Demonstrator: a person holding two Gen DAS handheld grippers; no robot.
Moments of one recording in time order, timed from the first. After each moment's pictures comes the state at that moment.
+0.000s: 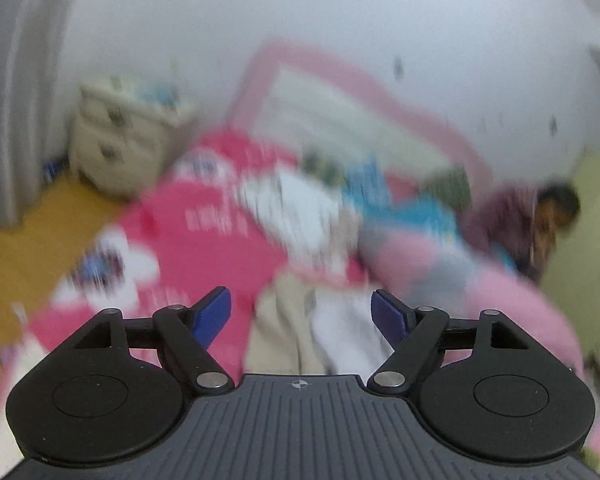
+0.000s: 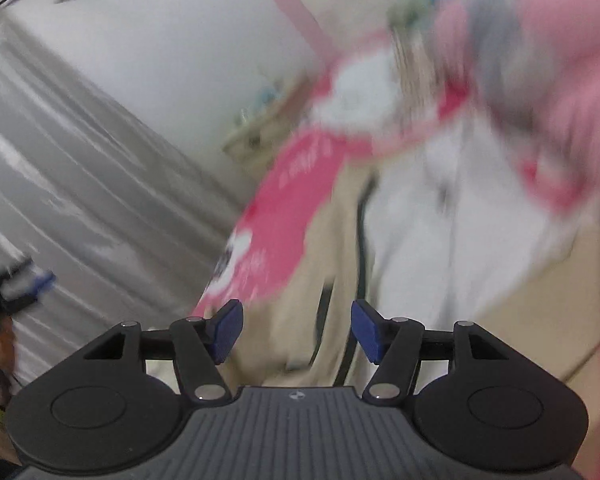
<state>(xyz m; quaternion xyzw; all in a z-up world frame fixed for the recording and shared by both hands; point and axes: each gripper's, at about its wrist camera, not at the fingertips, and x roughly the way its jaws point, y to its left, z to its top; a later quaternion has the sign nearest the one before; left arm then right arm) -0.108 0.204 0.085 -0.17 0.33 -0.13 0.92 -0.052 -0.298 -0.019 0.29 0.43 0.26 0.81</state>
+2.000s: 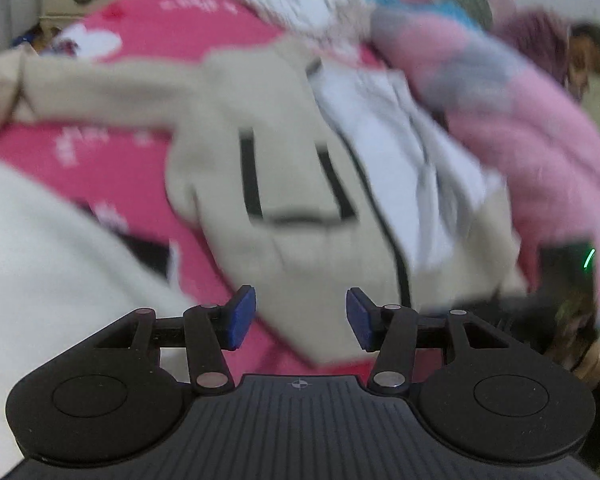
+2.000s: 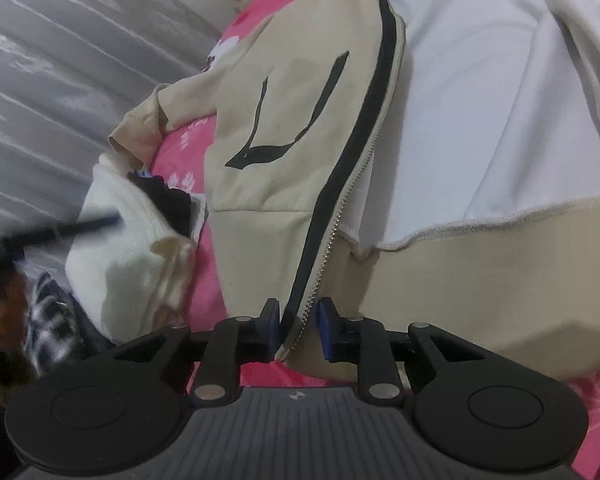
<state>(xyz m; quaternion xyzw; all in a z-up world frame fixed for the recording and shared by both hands) -0.127 0.137 -0.065 -0.13 0.50 -0.15 0.84 -0.090 -0.188 -0.134 0.16 0.56 0.31 0.75</state>
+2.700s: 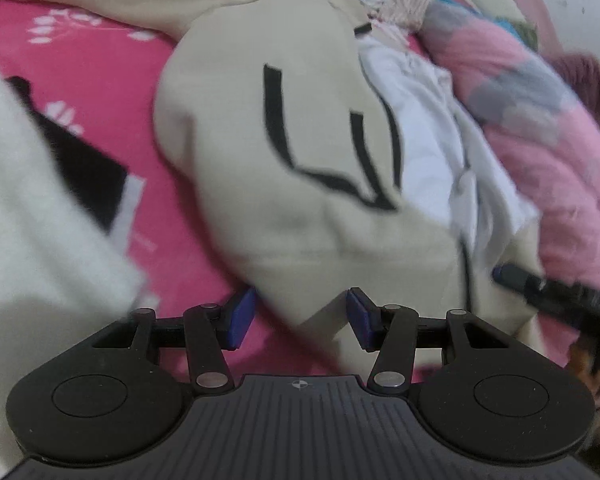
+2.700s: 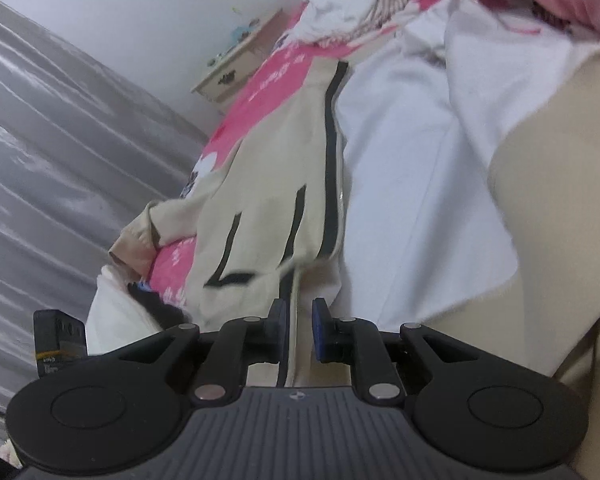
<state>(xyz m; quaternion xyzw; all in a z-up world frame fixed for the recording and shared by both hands) -0.086 0.135 -0.140 -0.26 0.51 -0.13 0.81 -0.068 -0.260 -0.111 0.26 0.46 0.25 0.81</state>
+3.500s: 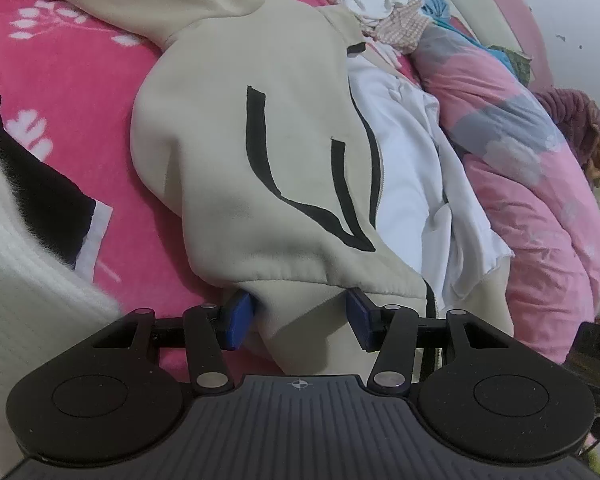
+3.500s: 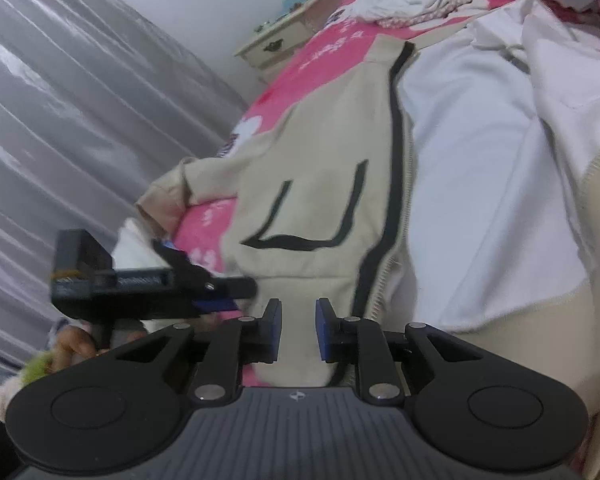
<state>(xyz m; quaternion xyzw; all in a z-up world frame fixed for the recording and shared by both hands) -0.069 0.138 -0.138 -0.31 0.51 -0.14 0.79 -0.078 -0.213 -0.103 0.20 0.47 0.31 0.80</state>
